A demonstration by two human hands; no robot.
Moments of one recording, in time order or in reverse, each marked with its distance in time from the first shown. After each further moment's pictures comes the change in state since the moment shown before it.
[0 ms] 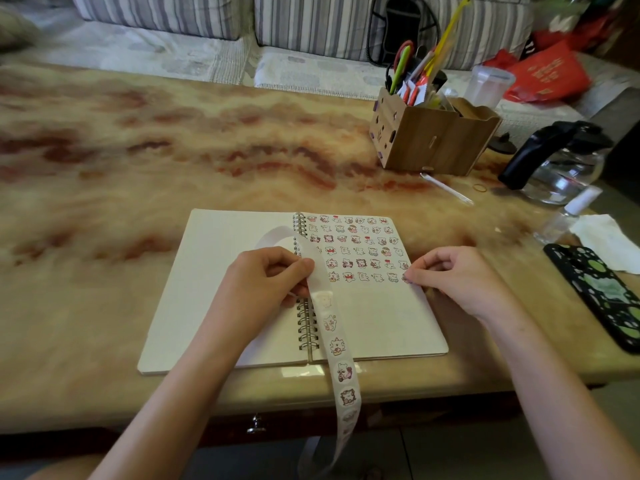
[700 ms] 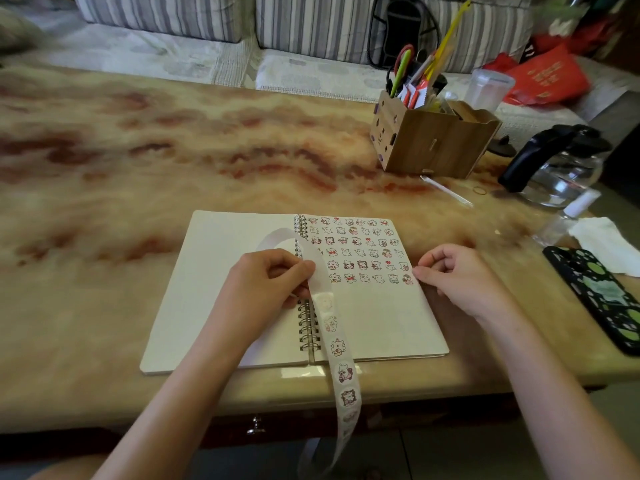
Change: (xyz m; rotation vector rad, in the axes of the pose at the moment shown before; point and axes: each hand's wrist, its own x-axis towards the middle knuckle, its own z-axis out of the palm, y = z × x) left_hand 0.001 -0.002 0.000 0.001 -0.004 -0.002; right_hand 0.011 0.011 0.000 -0.087 0.058 -0.006
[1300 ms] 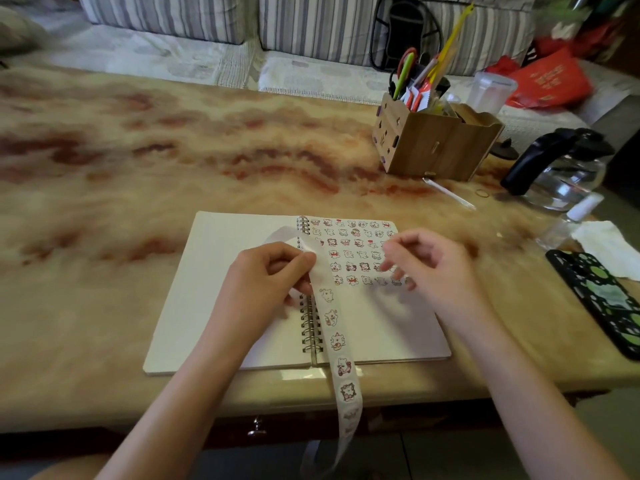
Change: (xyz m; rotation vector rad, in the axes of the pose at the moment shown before) left_hand -0.004 0.005 -0.003 -0.014 0.033 0.072; right_hand -0.038 -0.045 0.022 0.333 -0.042 -0.260
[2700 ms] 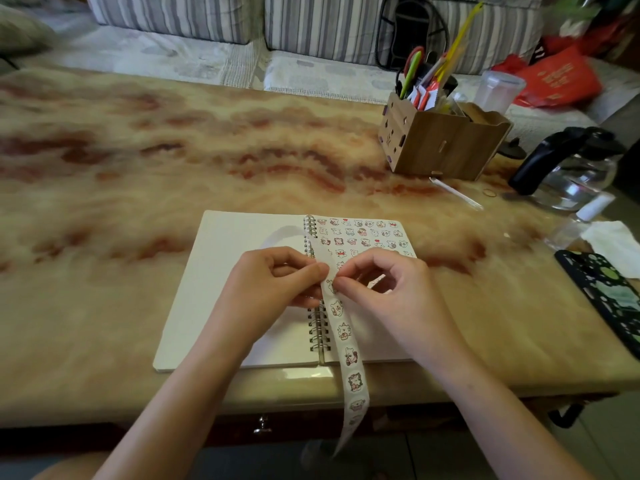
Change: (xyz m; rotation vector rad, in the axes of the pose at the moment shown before) left_hand -0.005 0.005 -0.006 -0.143 -0.090 -0.079; right_hand -0.027 -0.017 0.040 -0.127 -0.132 -0.137
